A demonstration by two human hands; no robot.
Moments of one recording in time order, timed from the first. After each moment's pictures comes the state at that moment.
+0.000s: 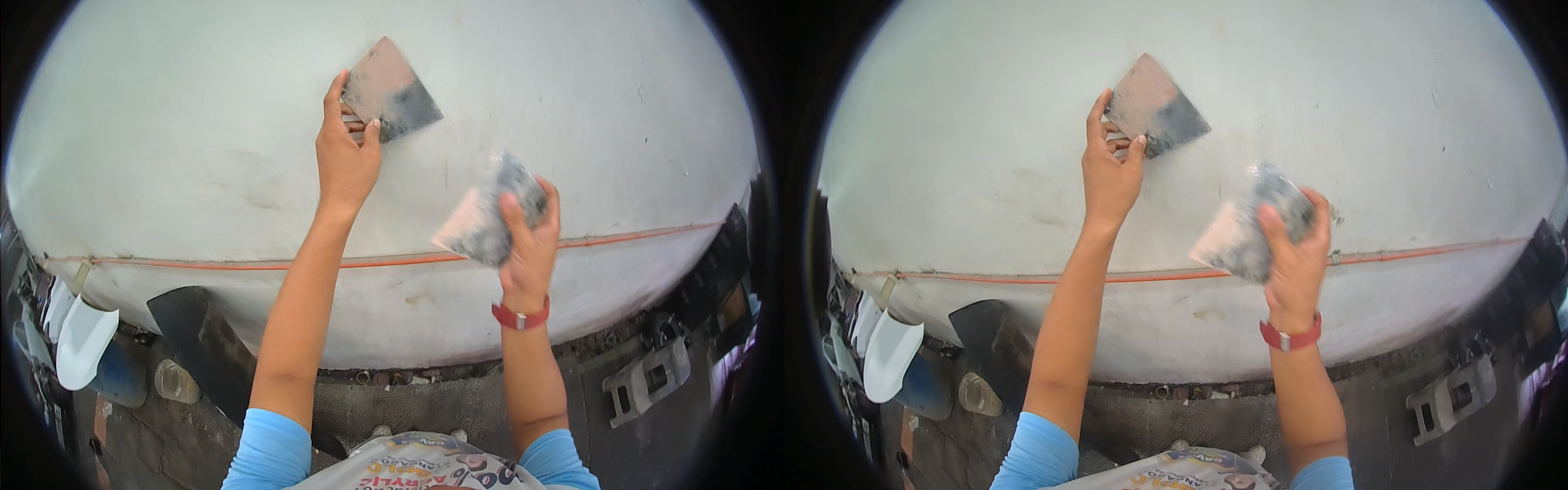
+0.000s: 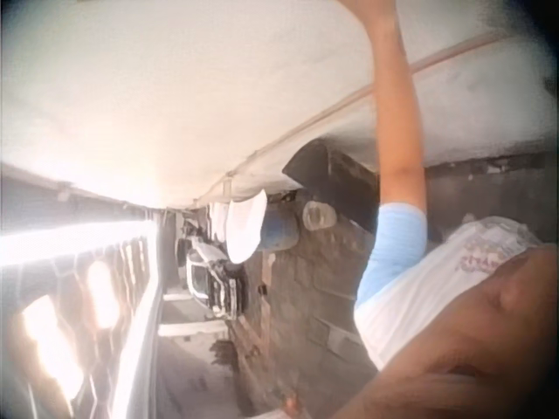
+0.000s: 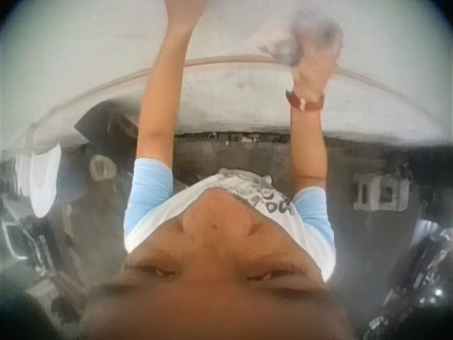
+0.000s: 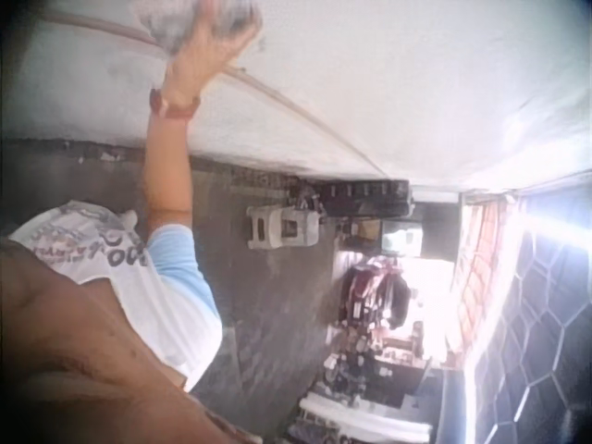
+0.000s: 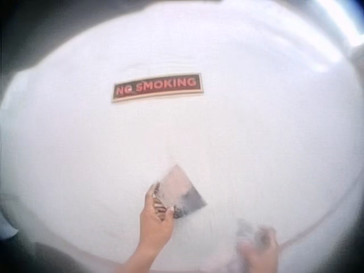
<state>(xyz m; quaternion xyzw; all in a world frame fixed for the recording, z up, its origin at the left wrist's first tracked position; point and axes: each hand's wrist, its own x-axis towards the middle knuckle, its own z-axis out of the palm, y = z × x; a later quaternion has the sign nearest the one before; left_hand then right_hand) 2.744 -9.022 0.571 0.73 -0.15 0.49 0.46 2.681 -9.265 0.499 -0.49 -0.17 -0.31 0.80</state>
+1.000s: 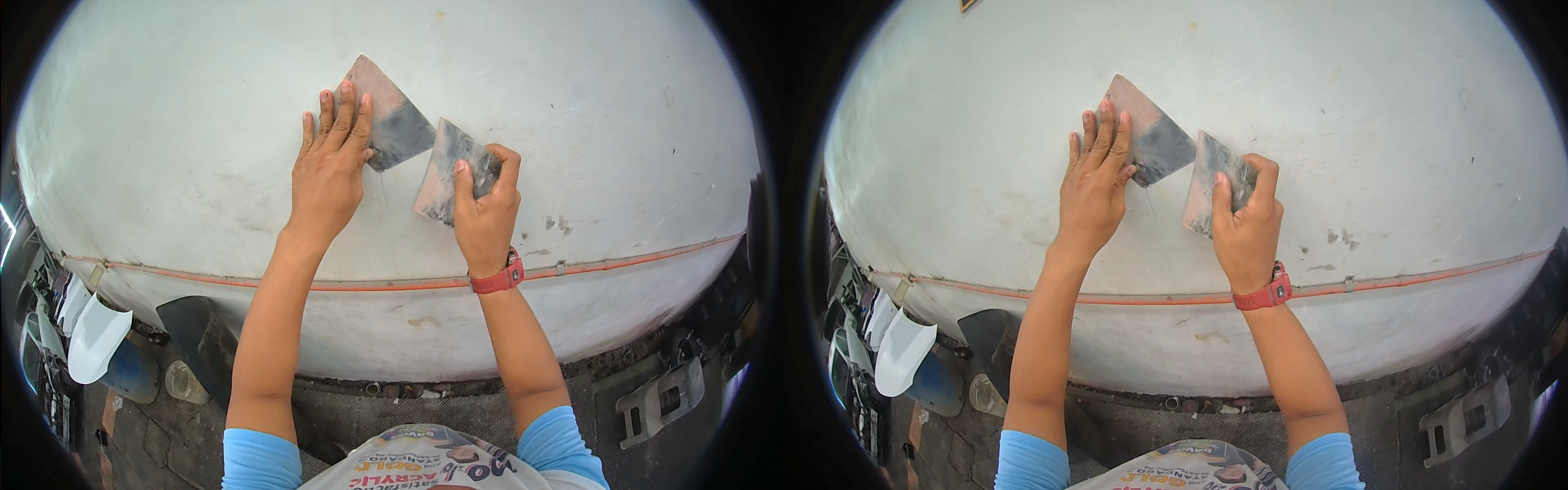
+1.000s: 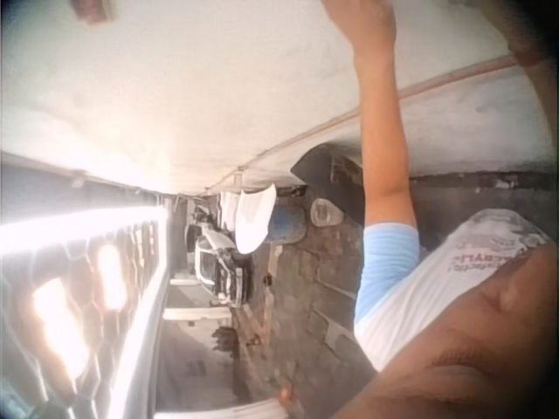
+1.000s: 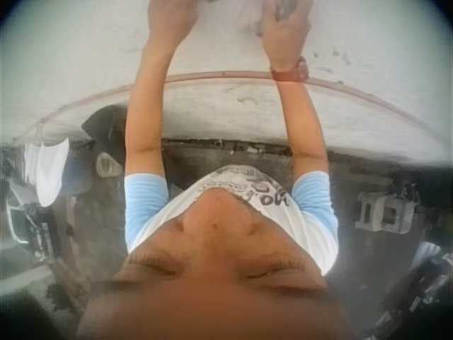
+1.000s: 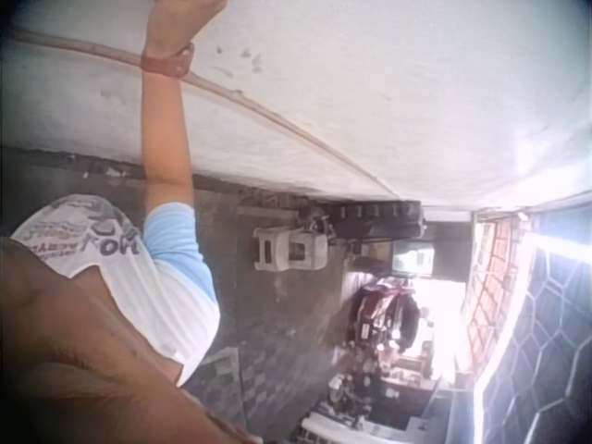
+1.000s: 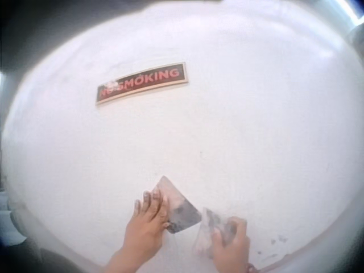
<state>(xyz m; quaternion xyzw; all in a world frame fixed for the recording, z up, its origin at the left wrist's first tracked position) 2.764 -9.008 0.557 0.84 -0.16 0.53 -0.01 2.783 -9.230 0.507 -0.63 -0.24 -0.46 0.58</state>
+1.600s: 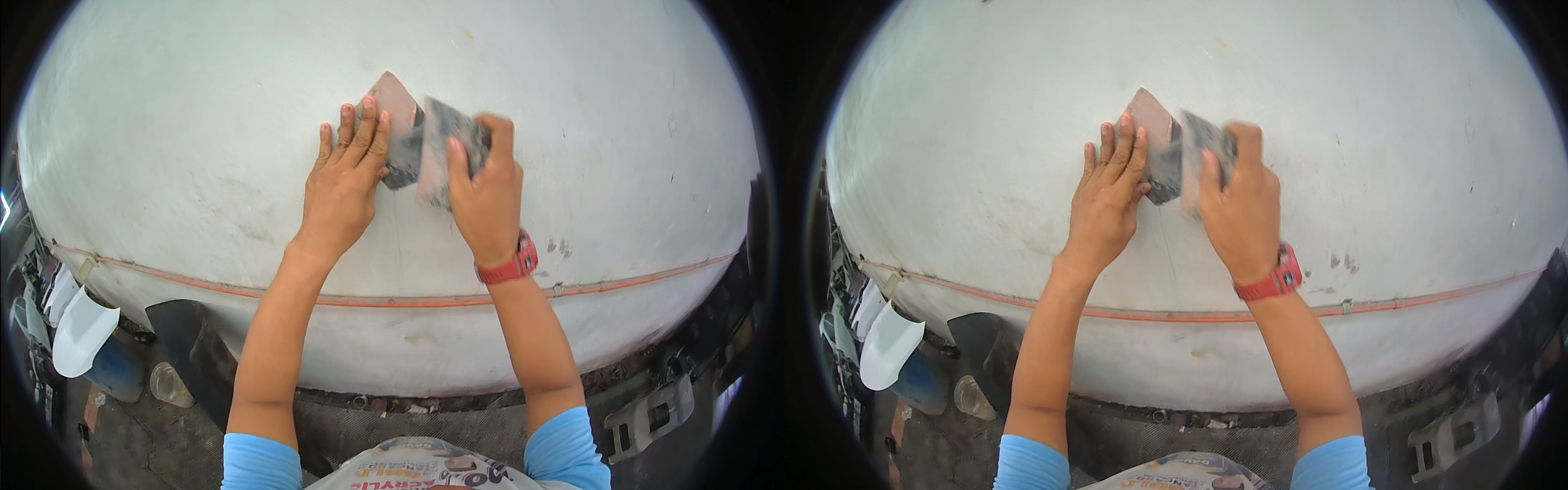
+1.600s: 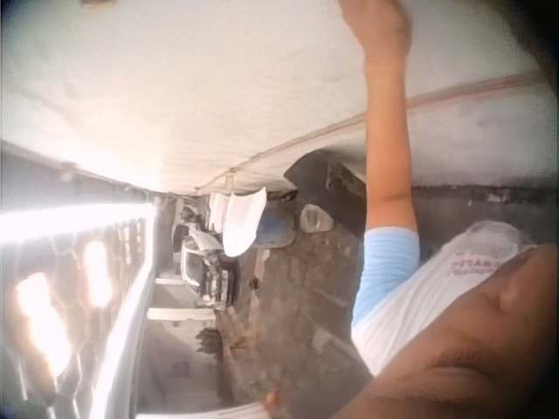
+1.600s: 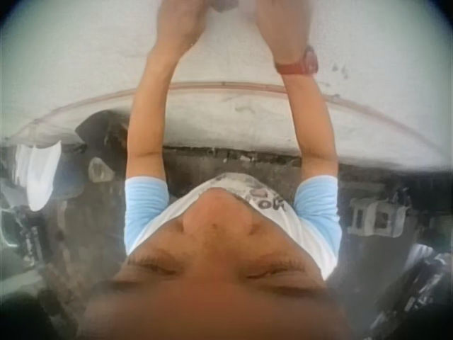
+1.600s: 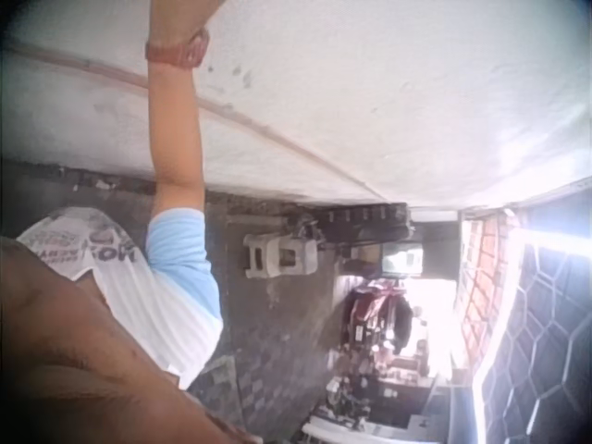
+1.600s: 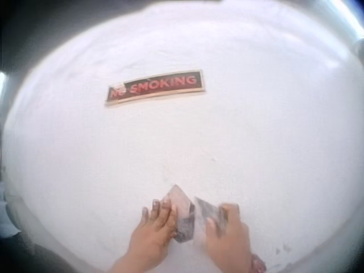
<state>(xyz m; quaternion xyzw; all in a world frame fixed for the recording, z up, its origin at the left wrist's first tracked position) 2.765 -9.005 0.562 0.83 -0.17 0.52 0.02 2.788 -9.213 0.575 -0.65 -0.31 -0.48 0.50</state>
